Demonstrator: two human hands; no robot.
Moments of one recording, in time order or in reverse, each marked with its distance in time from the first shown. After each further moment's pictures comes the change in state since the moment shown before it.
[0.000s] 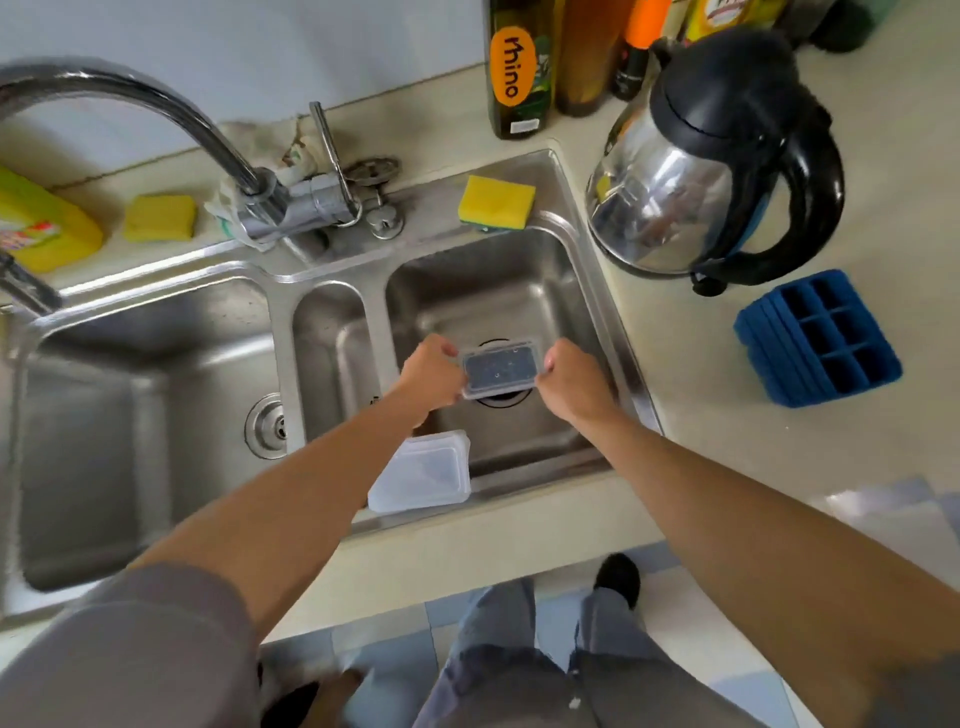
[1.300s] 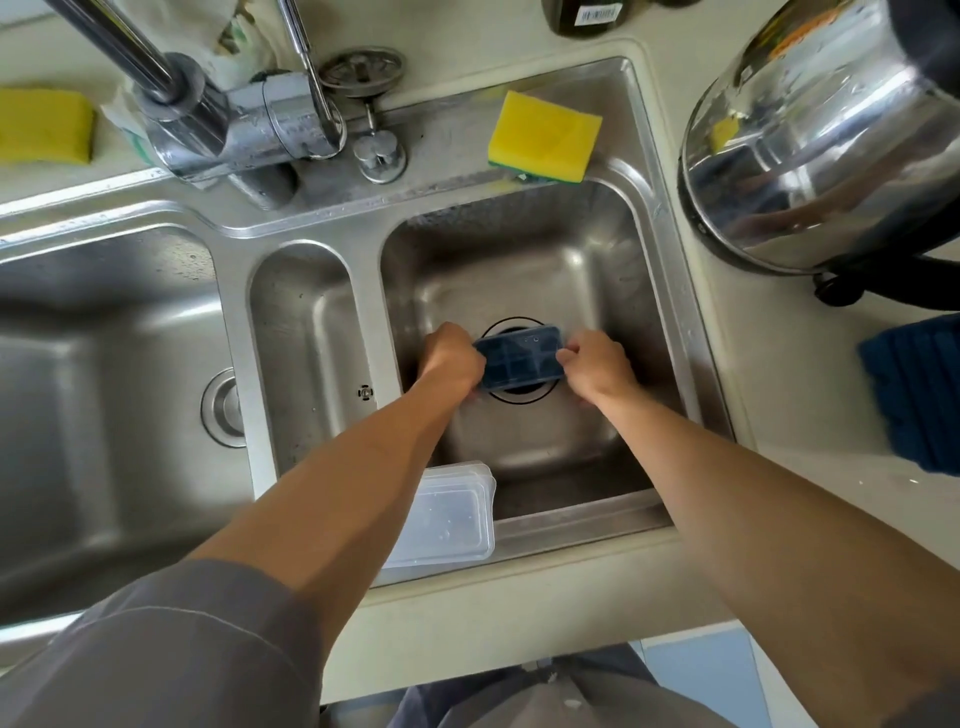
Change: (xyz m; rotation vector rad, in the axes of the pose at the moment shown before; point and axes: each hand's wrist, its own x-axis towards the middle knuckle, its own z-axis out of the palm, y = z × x) left_hand 0.106 -0.027 0.038 0.164 -0.060 -0.177; right_hand 0.087 0.022 0.056 0.014 -0.139 0.238
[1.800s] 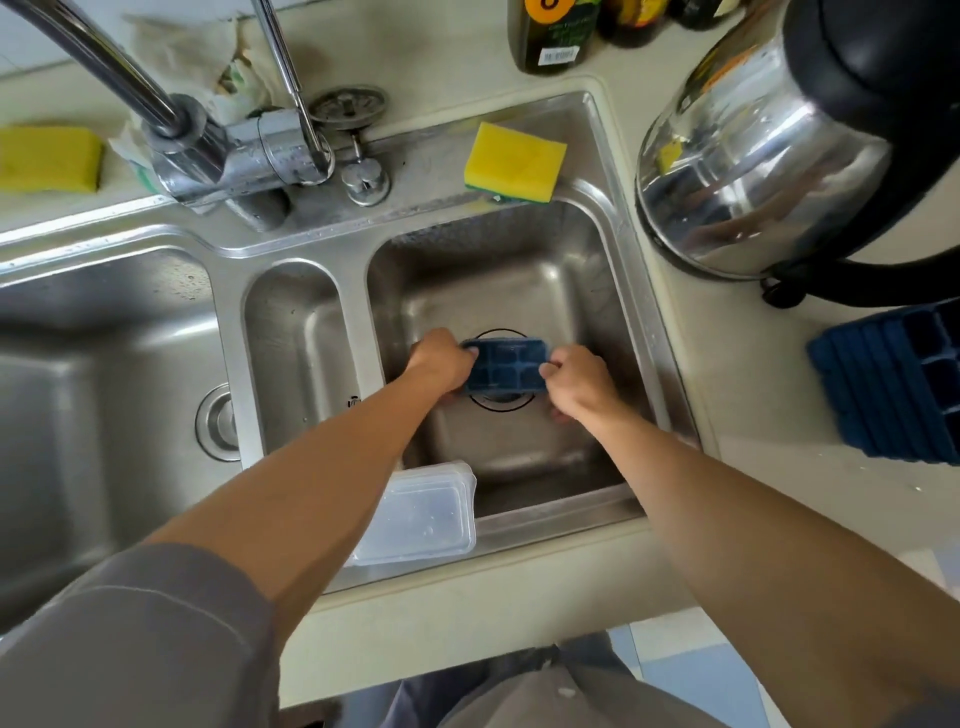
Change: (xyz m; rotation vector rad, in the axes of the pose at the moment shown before) left_hand -0.016 0.014 -0.013 -0.021 -0.056 0.046; right_hand -0.032 -0.006 -0.016 0.060 -0.033 -0.007
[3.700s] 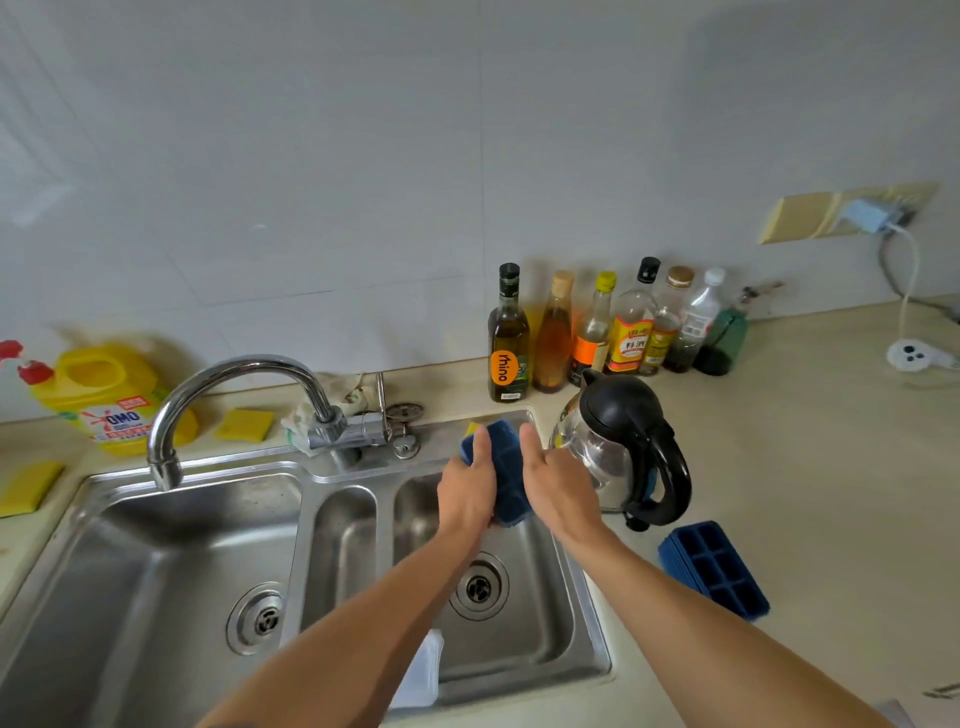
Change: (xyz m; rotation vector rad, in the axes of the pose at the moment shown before) left_hand -0.215 0.120 -0.040 -0.746 0.355 0.276; right_hand -0.182 -0.105 -0.170 0.005 0.357 -0.457
